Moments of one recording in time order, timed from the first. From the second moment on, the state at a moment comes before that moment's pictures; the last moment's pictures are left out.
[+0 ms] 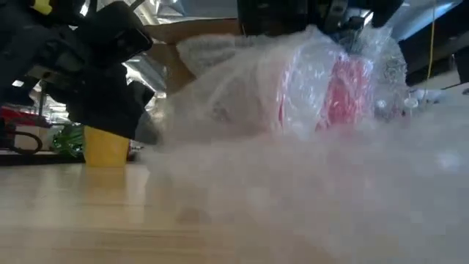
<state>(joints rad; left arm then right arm) -0.48 1.61 0.57 0.38 -0.41 -0.23 0.37 2.10 1.57 -0.90 0.13 0.53</state>
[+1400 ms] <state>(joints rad) -0.48 1.61 0.57 0.38 -0.40 -0.24 0.37 2.11 1.95 -1.19 0.03 0.38</state>
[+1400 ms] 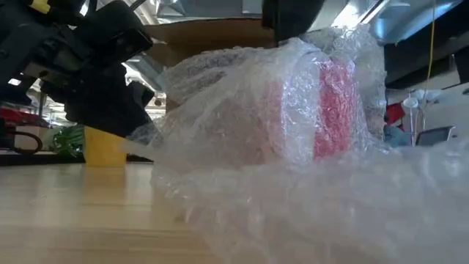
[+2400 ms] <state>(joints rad) -0.48 1.61 0.57 0.38 -0.40 -0.24 0.34 2.11 1.59 -0.76 -0.19 0.39</state>
